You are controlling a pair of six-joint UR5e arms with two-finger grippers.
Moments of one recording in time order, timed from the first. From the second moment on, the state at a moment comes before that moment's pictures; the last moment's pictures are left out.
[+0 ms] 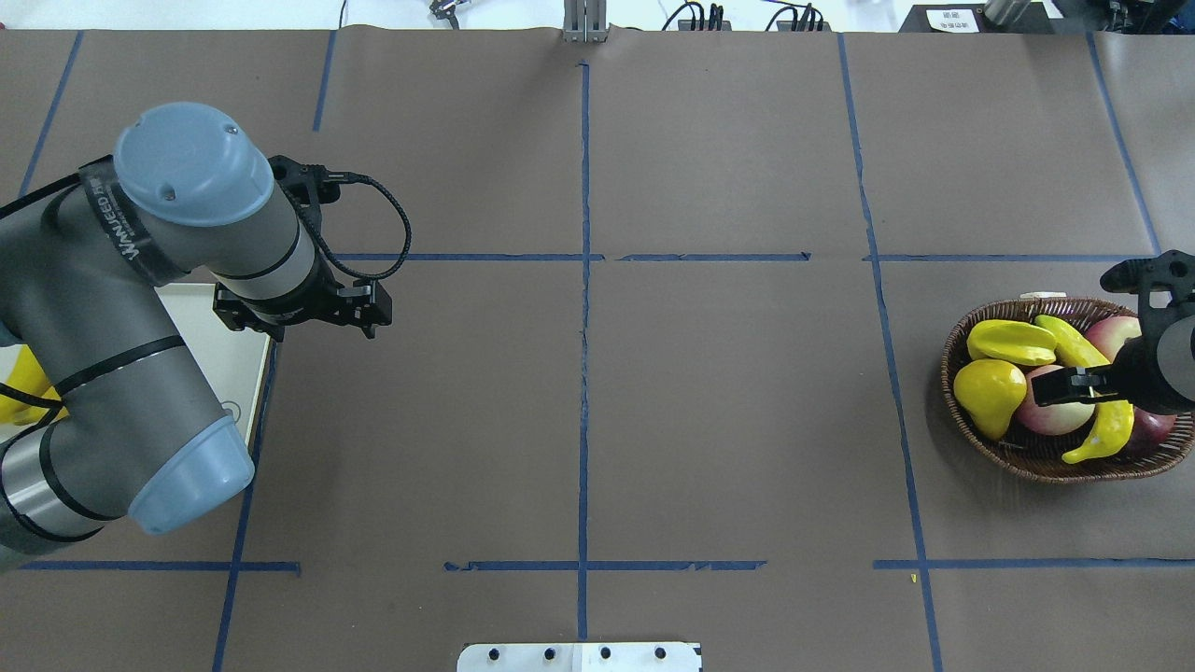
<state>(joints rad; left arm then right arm) -0.69 -2.03 -1.97 -1.31 -1.96 -1.10 0.78 -1.84 2.12 -1.31 1.91 0.94</state>
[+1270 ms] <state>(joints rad) -0.68 -2.03 -1.97 -1.31 -1.96 -1.10 0.72 -1.88 2.10 -1.33 1.80 0.94</state>
